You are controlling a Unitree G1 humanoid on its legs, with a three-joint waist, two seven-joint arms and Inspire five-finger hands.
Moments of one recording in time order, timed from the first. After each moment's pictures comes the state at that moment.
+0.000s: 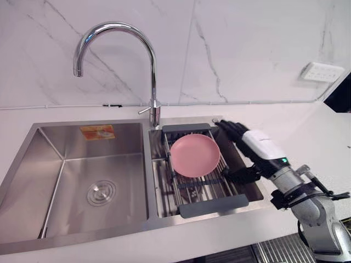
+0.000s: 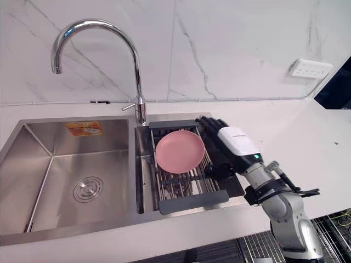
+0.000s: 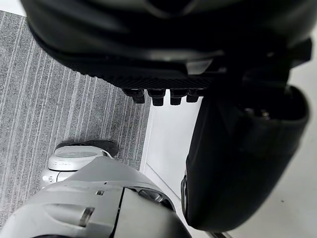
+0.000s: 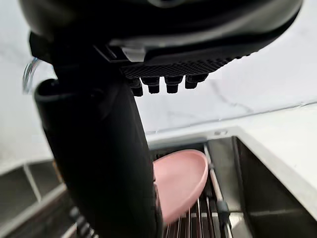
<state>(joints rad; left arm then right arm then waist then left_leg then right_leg) 0.25 0.18 0.25 1.04 -0.15 -0.11 -0.04 0.06 -0.55 -0.09 -0.37 -0.65 -0.28 0.37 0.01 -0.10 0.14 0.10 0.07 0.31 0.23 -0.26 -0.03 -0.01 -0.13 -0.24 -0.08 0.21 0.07</state>
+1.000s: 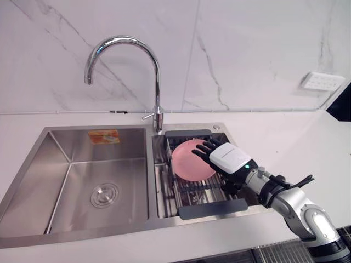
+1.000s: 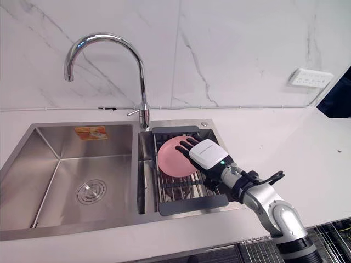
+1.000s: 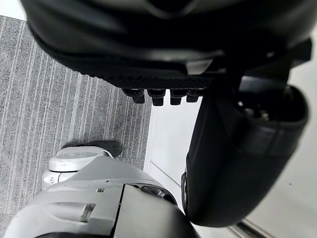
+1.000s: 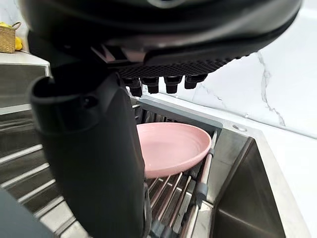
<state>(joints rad) 0.25 0.20 0.19 1.06 -0.12 -0.08 -0.04 -0.03 -0.63 0.11 -0.25 -1.06 -0.35 0.32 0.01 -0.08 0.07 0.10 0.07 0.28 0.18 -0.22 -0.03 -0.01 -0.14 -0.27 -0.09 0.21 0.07</state>
